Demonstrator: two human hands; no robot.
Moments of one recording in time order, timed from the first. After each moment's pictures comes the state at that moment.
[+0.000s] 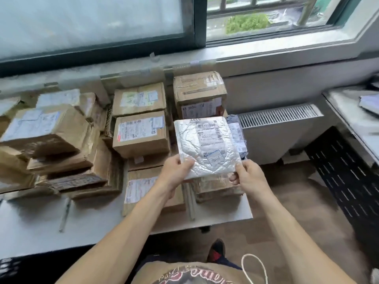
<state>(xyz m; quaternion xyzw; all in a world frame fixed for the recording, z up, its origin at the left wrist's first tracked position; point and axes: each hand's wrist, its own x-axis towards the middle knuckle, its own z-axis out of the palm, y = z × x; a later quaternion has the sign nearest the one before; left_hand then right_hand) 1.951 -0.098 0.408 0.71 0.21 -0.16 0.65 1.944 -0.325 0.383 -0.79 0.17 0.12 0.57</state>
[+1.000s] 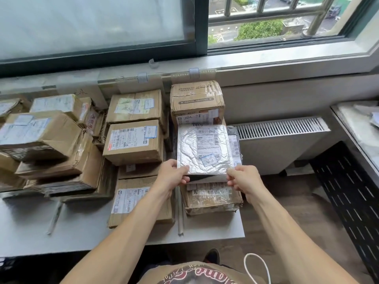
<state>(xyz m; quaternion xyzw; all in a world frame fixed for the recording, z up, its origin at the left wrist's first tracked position) 1.995 -0.118 0.388 0.73 0.30 -0.15 0.59 2.009 -0.347 0.377 -0.76 0.23 0.21 0.58</state>
